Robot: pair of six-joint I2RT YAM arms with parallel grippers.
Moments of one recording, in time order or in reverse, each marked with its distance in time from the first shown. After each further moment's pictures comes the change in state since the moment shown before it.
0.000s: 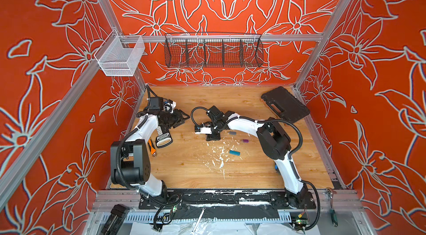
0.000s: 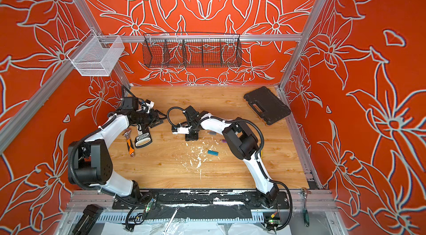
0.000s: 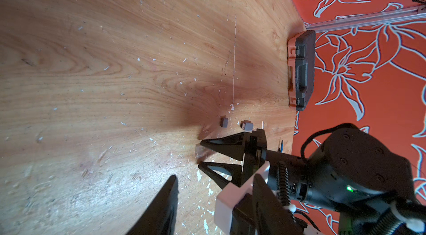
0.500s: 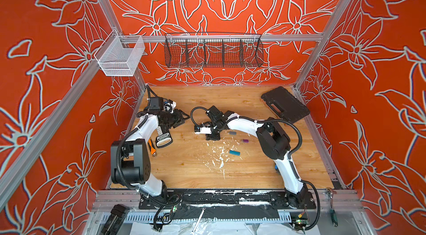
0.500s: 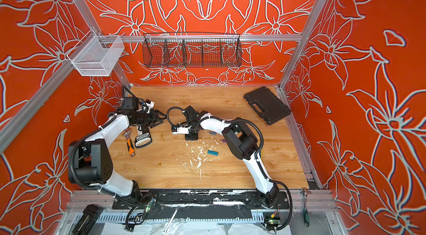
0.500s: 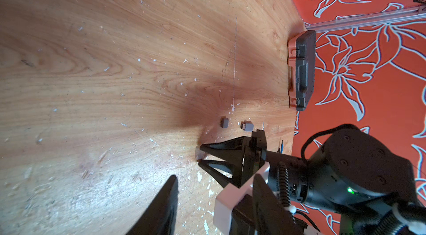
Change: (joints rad) left arm 0.000 0.008 0.000 0.003 0.001 0.000; right arm 0.000 0.005 0.008 -0.009 0.001 0.011
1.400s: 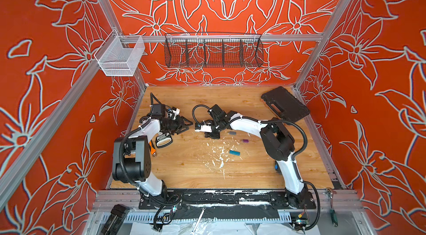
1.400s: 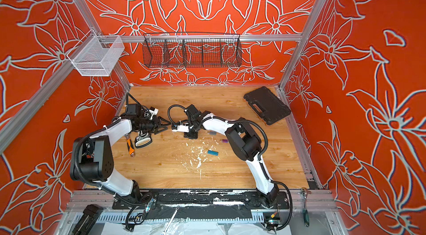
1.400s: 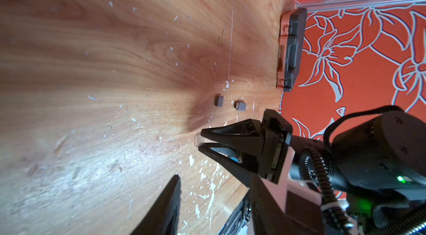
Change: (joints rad) left arm -0.003 0.042 -0.142 0.095 0.169 -0.021; right arm -0.023 -0.075 -0.085 0.117 -0.059 0.027
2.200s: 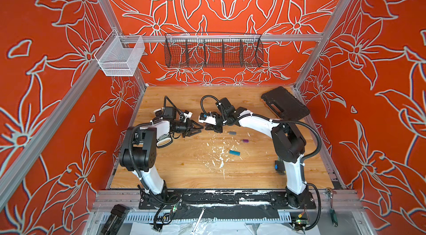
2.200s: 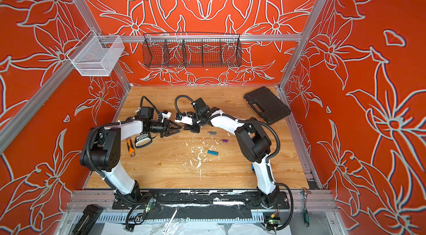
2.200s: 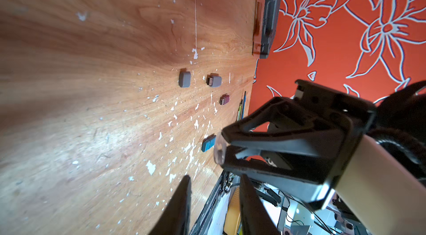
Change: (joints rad) left arm -0.129 0.131 -0.027 0.196 0.185 -0.090; right arm -0.063 -0.114 -0.064 0.120 -0.138 0.055
